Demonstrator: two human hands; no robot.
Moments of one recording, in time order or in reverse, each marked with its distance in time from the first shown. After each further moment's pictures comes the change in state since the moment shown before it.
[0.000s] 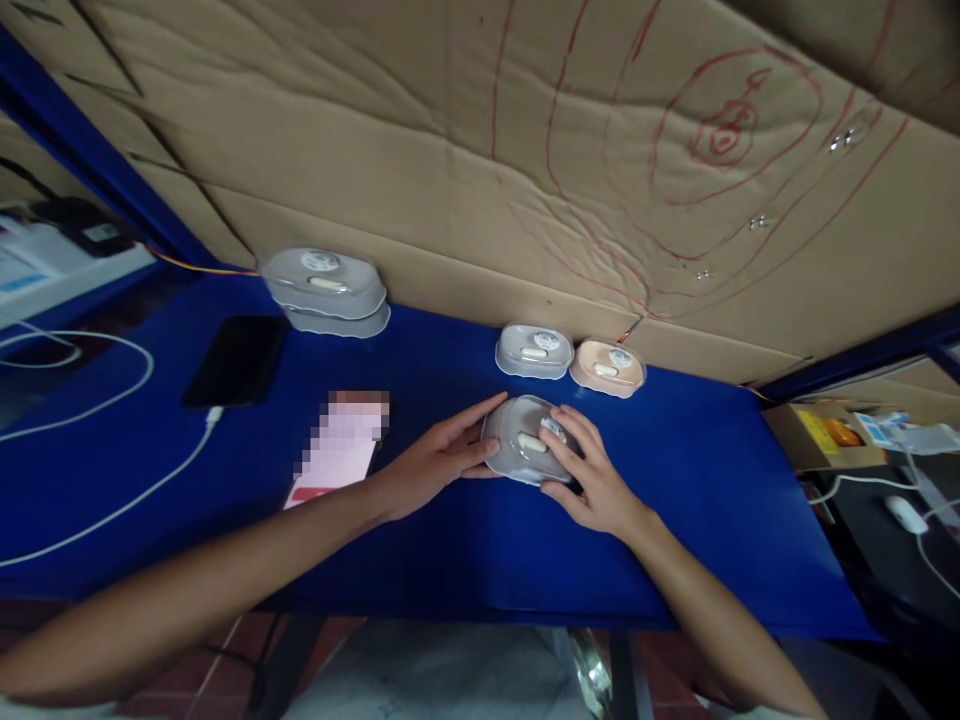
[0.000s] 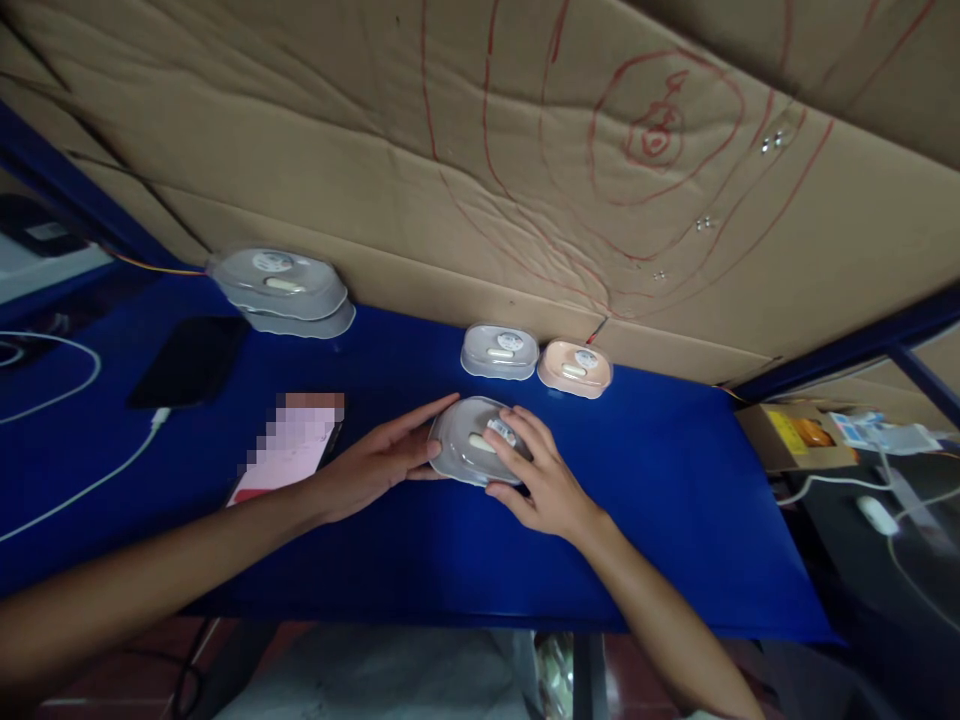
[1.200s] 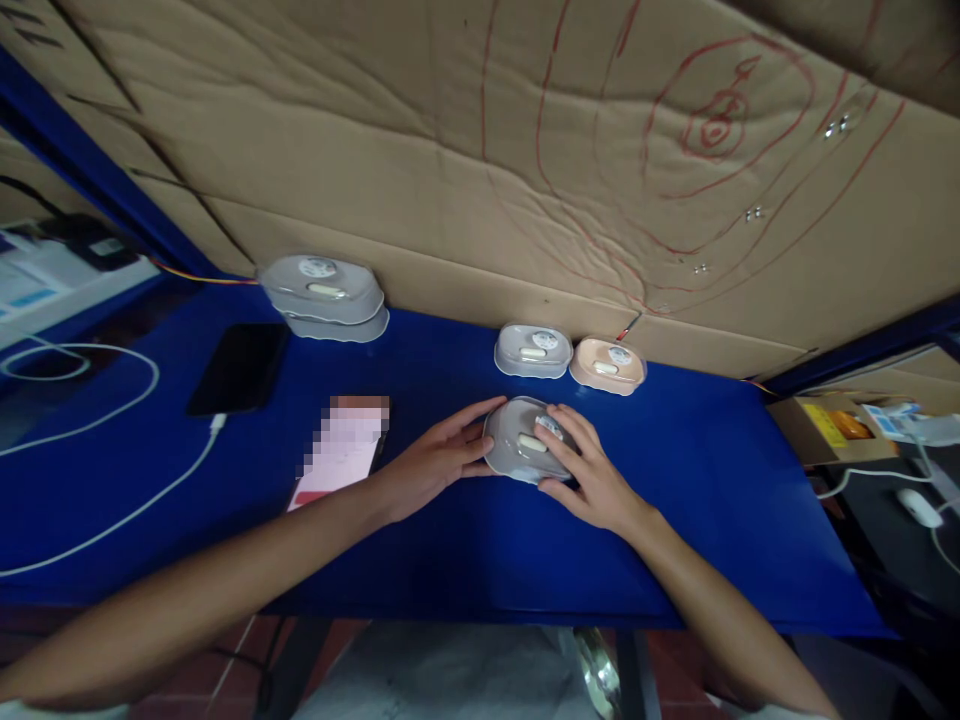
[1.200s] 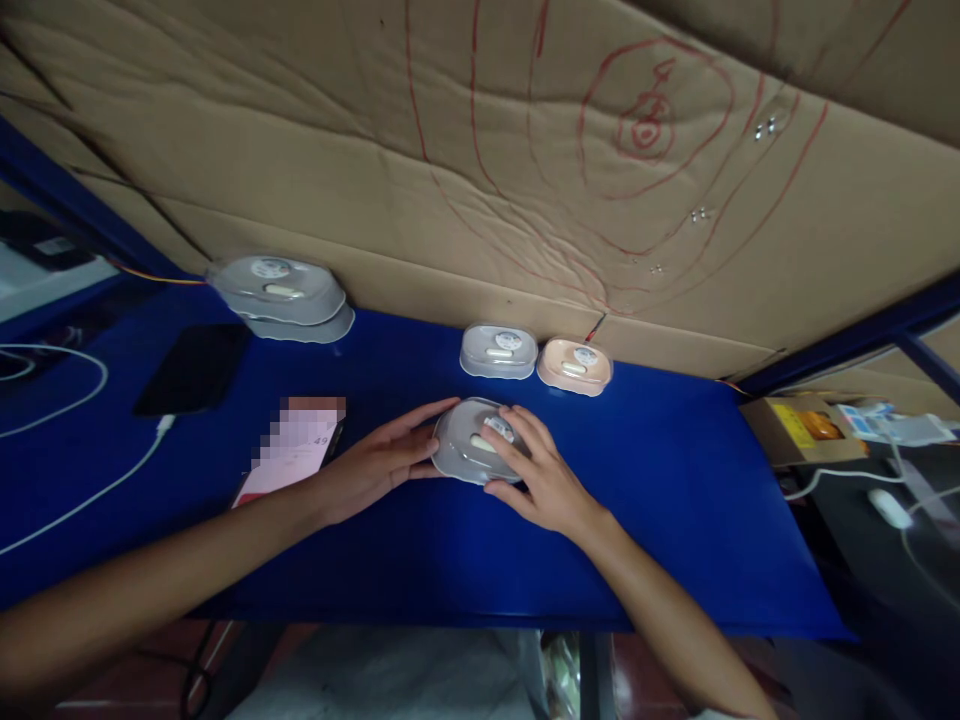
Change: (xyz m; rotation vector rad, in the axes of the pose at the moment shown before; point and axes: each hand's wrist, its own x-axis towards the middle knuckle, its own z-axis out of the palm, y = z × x) left_hand 0.001 0.000 -0.002 -0.091 0.013 -0.025; right_hand 0.000 0.003 0.003 0.027 -0.049 0.050
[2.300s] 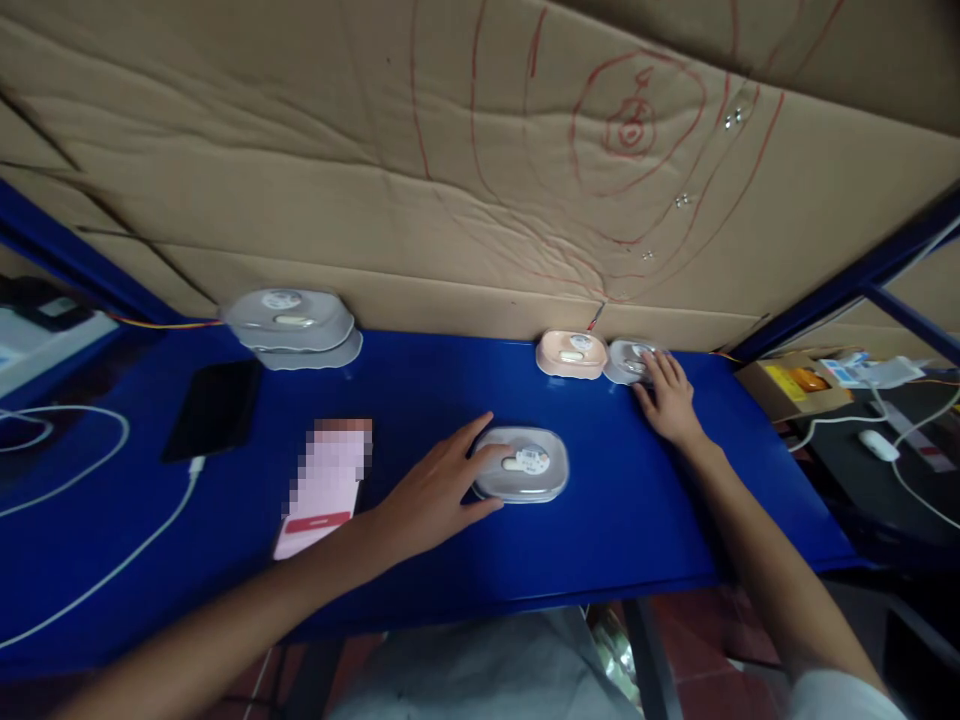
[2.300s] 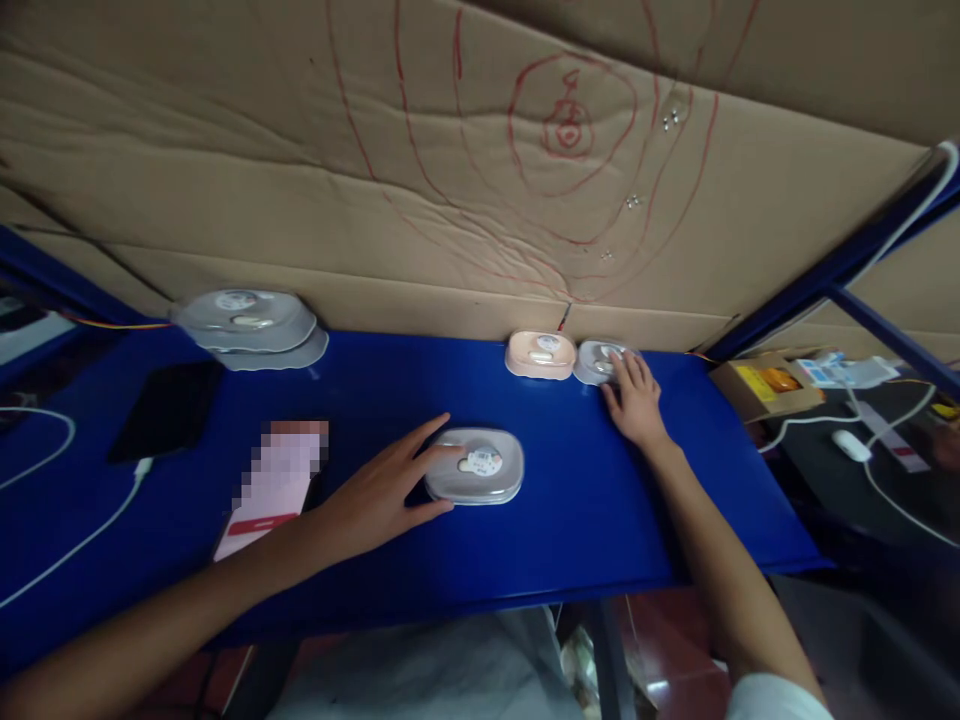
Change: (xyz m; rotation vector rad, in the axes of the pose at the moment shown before) left_hand -0.015 -0.010 0.006 1.371 -0.100 0.306; right_hand -0.079 0.153 -0.075 -0.599 0.186 0.650
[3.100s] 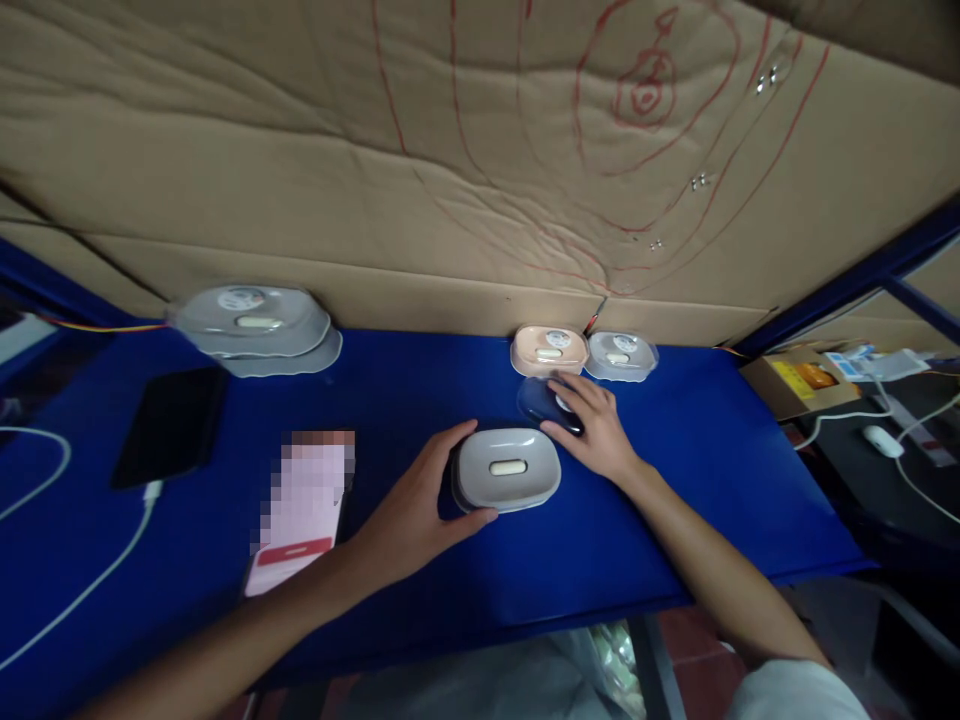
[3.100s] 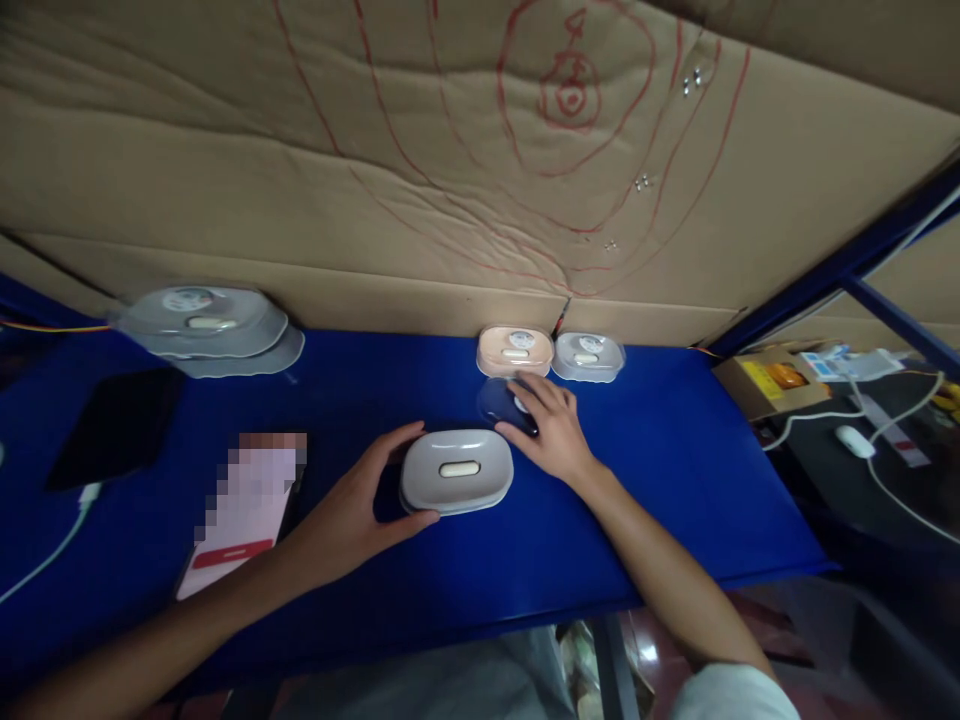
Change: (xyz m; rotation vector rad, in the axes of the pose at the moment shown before) left_hand -0.003 -0.013 0.003 -0.146 0.195 -0.063; right_hand -0.014 -0.156 -0.013 0.412 -0.059 -0.265
